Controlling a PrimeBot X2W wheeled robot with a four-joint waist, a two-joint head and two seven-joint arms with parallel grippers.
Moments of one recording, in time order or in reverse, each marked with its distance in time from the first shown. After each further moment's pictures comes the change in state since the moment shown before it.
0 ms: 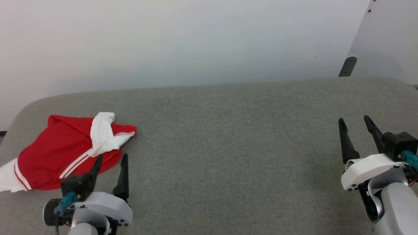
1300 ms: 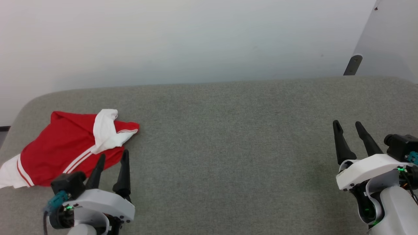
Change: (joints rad) left arm 0.039 0.004 -0.037 -0.124 -0.231 0.044 0.081; right arm 0.032 0.010 0.048 -0.057 0.285 0.000 0.082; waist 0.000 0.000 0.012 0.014
